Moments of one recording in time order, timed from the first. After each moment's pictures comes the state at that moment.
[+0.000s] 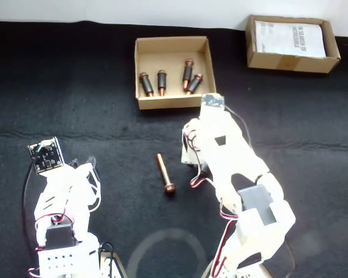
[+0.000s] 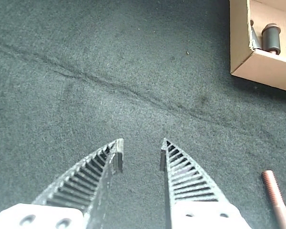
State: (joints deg) left arm -15.3 -101.9 96.1 48.5 13.8; right arm -23.9 11.3 20.2 64.0 -24.3
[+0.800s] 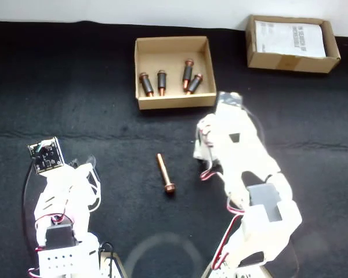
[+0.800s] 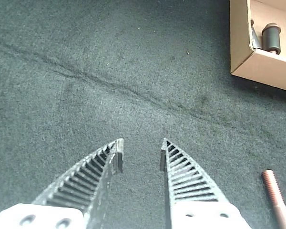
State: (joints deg) left arm -15.3 -101.9 96.1 48.5 13.8; right arm -16.4 11.5 18.9 65.1 -24.3
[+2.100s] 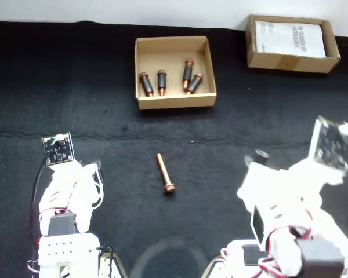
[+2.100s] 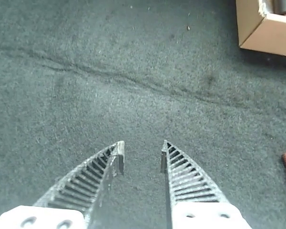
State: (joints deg) left arm -13.5 -84.3 96.1 35.7 9.3; right arm -5.0 -69.9 22.9 94.6 -19.5
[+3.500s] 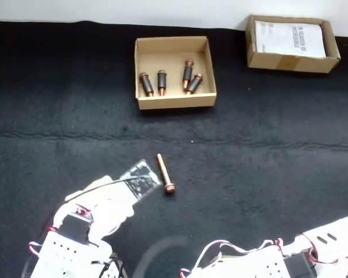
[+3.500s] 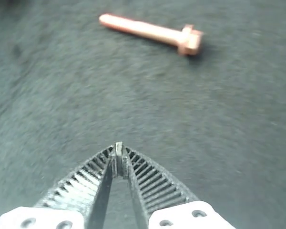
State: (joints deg) left arm 15.3 -84.3 82.7 71.3 -33.5; right arm 67.5 -103.1 95.0 18.5 3.5
